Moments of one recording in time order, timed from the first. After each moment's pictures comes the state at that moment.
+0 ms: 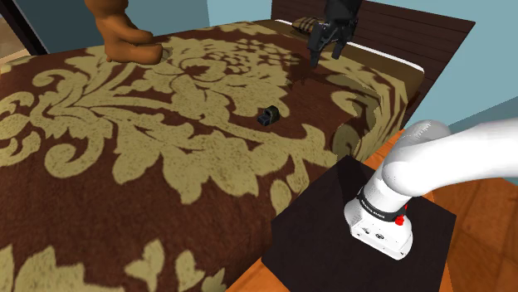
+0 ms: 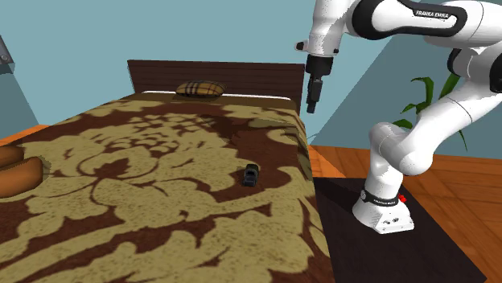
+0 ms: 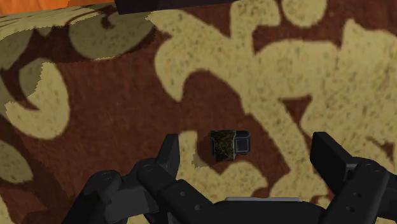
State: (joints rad) arm -0.02 -0.81 -0.02 -2.30 -0.02 1.57 0.14
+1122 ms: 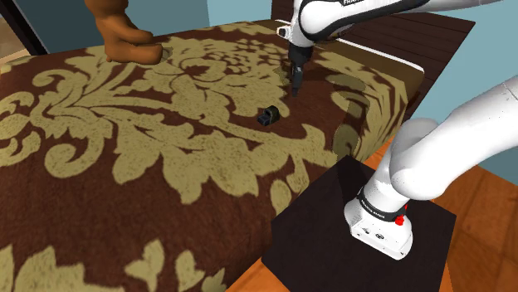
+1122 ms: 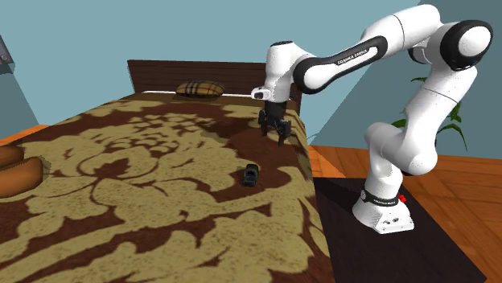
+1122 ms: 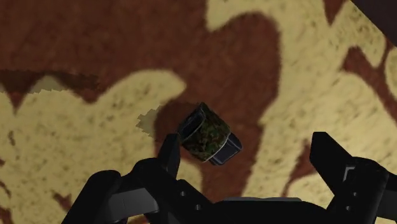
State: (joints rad) arm 0.20 -0.44 -0.31 -2.40 -0.15 2.01 -0.71
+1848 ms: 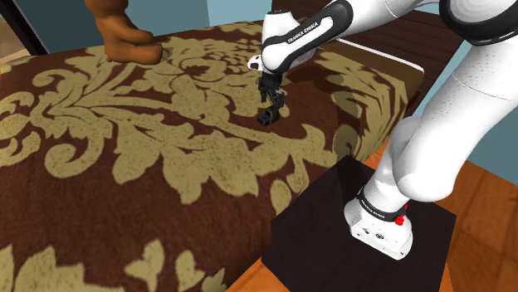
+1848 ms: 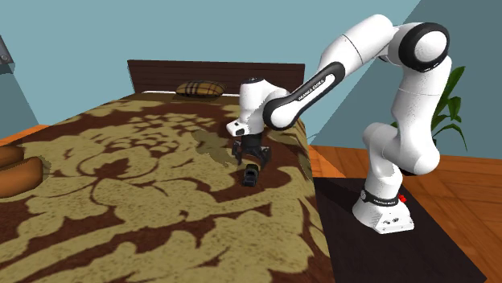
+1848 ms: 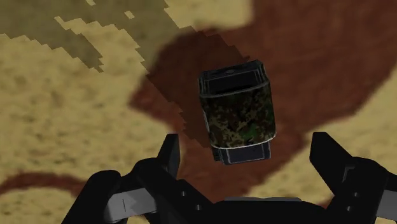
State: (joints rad) arm 0.33 -0.06 -0.39 -2.31 -0.05 2.28 -1.29
